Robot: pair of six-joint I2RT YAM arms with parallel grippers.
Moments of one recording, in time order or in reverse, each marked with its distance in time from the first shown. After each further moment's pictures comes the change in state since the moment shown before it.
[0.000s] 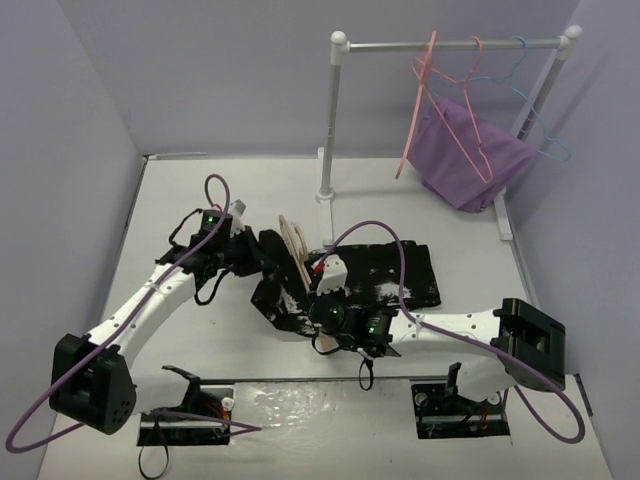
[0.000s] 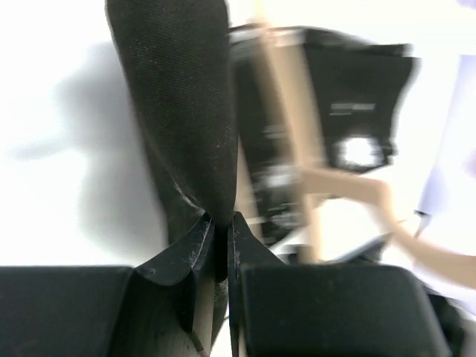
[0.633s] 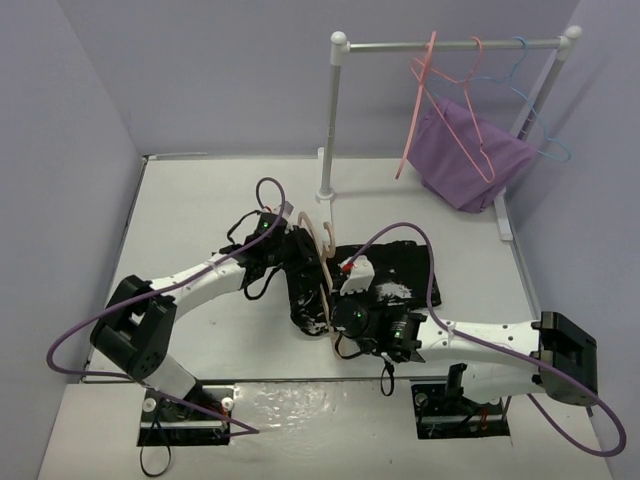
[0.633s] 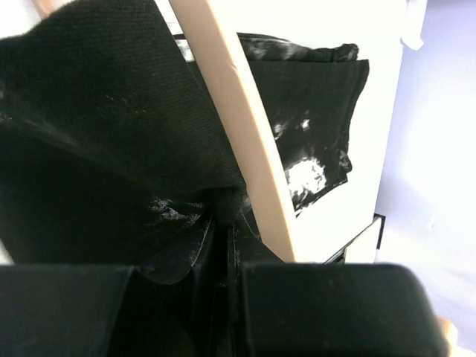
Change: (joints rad) left arm -0.248 0.303 0.056 0.393 -0.055 -0.232; right arm -0.004 -0.177 -0.081 -0.082 0.052 0.079
